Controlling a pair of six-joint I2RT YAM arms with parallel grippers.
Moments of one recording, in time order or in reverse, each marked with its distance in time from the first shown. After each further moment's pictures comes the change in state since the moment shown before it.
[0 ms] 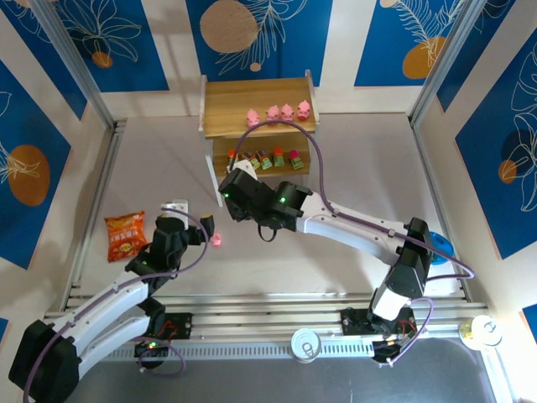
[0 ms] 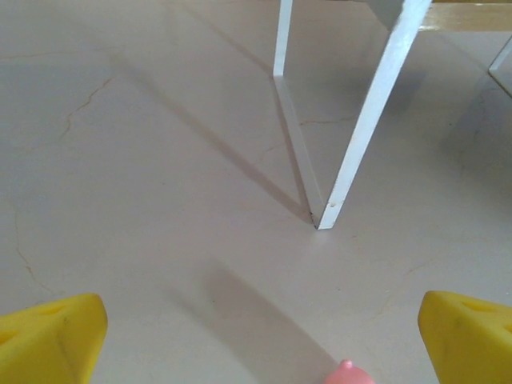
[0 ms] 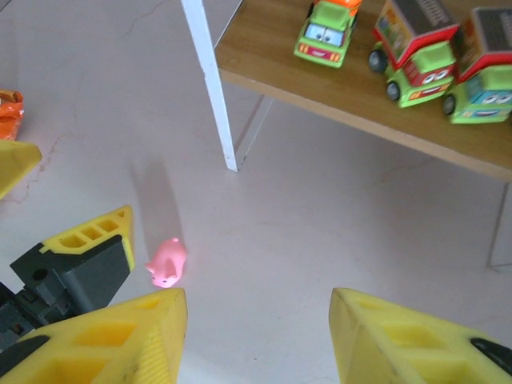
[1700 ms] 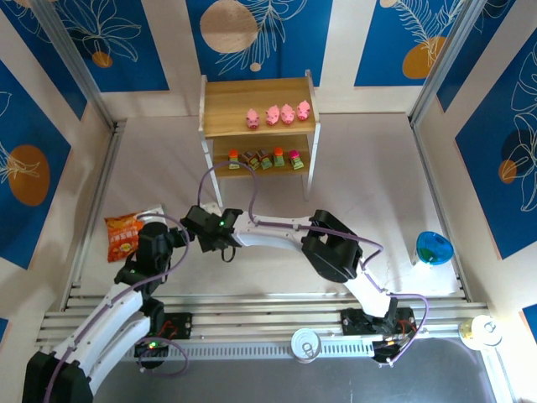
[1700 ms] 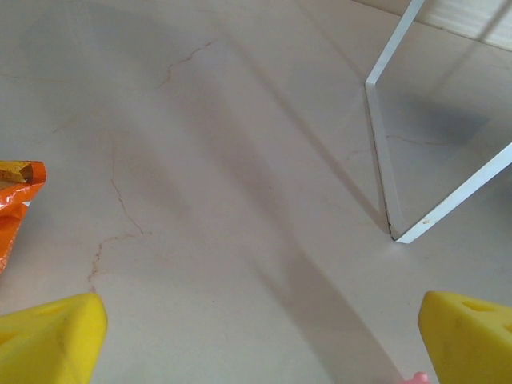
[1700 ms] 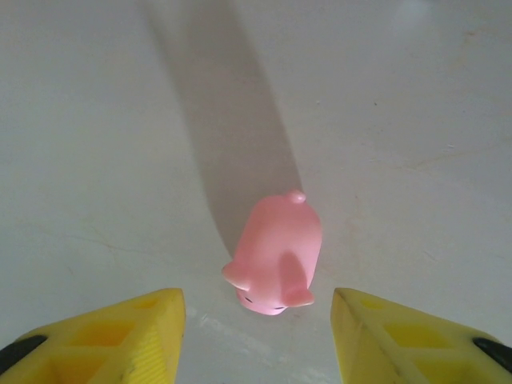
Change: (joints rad) left arm 0.190 -0.154 -0.061 -0.110 0.052 -0.154; right arm 0.066 0.505 0.123 0.127 -0.174 0.194
